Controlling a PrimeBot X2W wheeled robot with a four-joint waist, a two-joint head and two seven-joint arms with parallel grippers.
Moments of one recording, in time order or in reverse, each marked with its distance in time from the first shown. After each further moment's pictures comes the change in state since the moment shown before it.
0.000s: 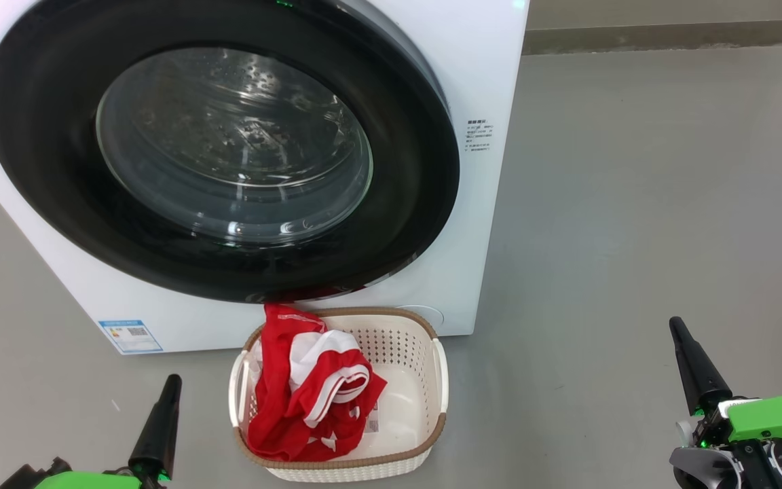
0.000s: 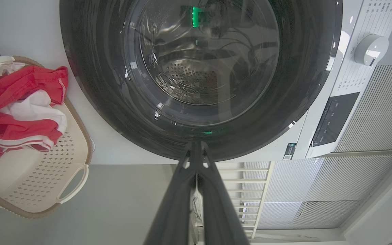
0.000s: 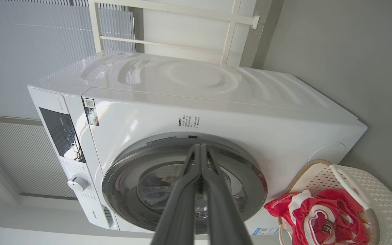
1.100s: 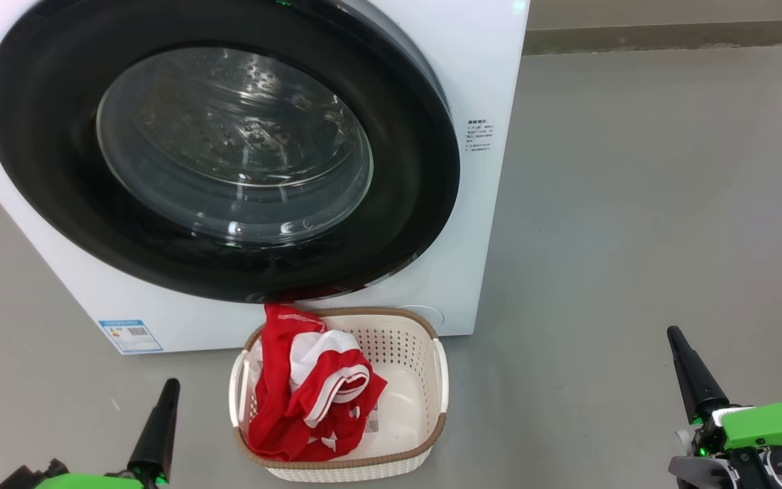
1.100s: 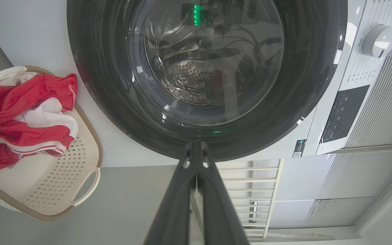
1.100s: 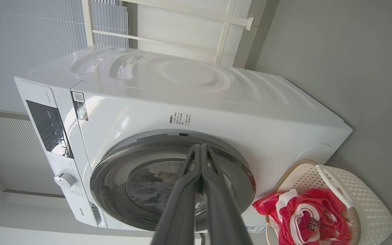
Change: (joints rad) left arm 0.007 0.008 -0.003 0.003 0.046 0.000 -0.010; right arm 0.016 0.000 0.006 0.004 -0.047 0.000 -0.010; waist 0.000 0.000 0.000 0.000
